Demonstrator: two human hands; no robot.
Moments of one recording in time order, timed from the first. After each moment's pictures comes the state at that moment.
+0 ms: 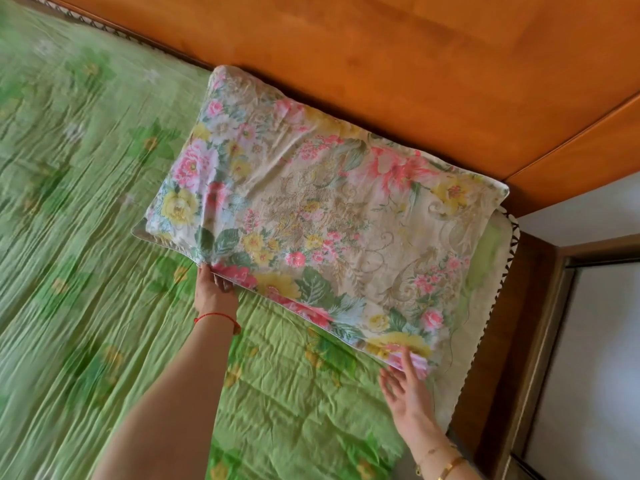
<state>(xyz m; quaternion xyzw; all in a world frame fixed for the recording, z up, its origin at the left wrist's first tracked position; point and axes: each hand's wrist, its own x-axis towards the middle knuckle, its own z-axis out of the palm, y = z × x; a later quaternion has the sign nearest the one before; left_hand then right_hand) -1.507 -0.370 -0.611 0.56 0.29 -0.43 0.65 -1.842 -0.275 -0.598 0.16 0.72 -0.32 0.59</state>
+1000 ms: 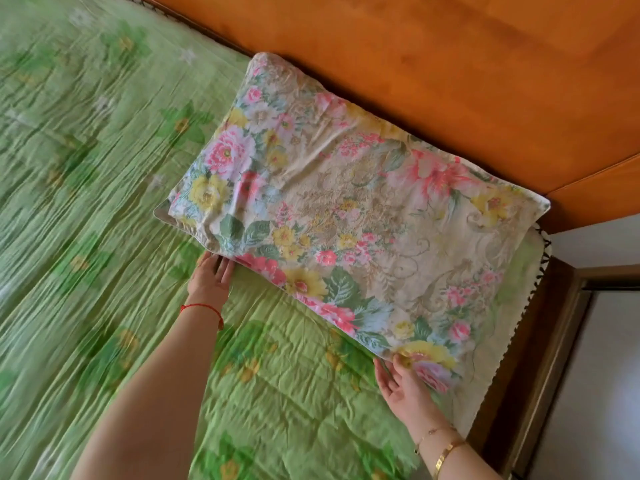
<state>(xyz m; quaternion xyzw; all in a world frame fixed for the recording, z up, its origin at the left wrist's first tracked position) -1.438 -0.361 -0.620 0.59 0.28 -0.46 0.60 -1.806 -0.284 -0.627 0.20 0.67 -0.30 0.65</state>
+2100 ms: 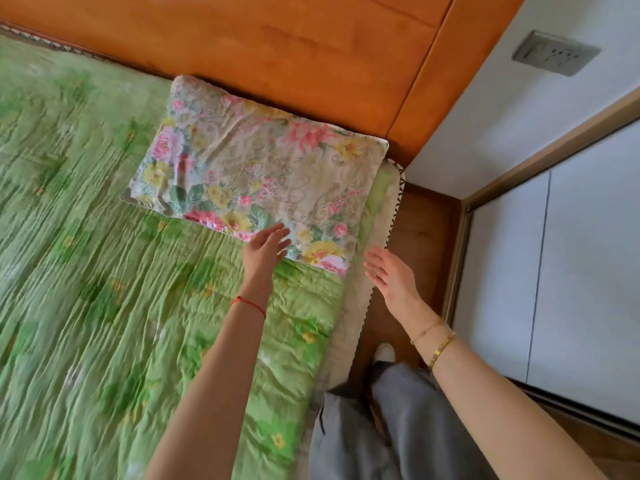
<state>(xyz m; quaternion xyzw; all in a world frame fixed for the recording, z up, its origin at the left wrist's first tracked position) -1.717 -0.242 -0.388 0.68 -0.13 -0.58 0.43 -1.950 -0.230 -0.403 -0.11 0.65 -0.38 0.65</state>
